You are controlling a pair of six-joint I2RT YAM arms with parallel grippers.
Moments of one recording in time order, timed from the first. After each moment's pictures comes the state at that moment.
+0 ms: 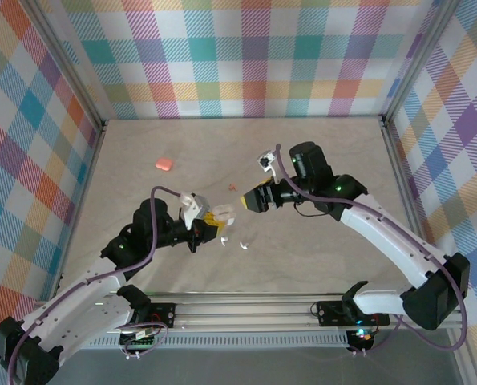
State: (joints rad) left arm -0.63 0.77 0.58 -0.17 0.48 -0.06; right arm 0.65 1.27 1.20 -0.59 -0.52 0.25
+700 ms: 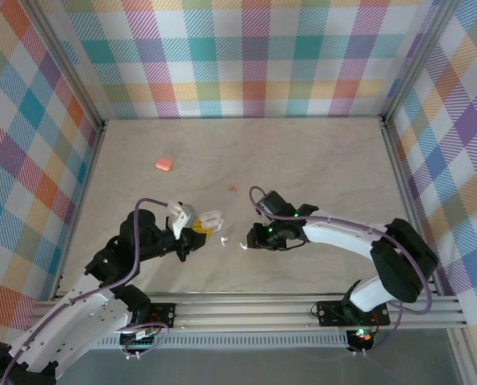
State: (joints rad) left arm -0.63 0.58 0.56 -0.37 0.39 -0.05; right arm 0.84 1.50 0.85 -0.46 -0.30 0.82
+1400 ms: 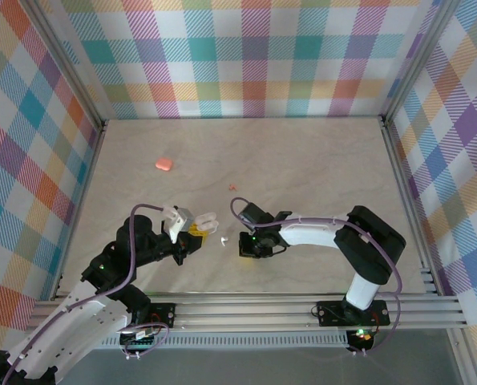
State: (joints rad) left arm -0.63 0.53 0.53 -0.40 0.35 -0.05; right arm 0.94 1.71 0.91 -0.37 -0.22 0.94
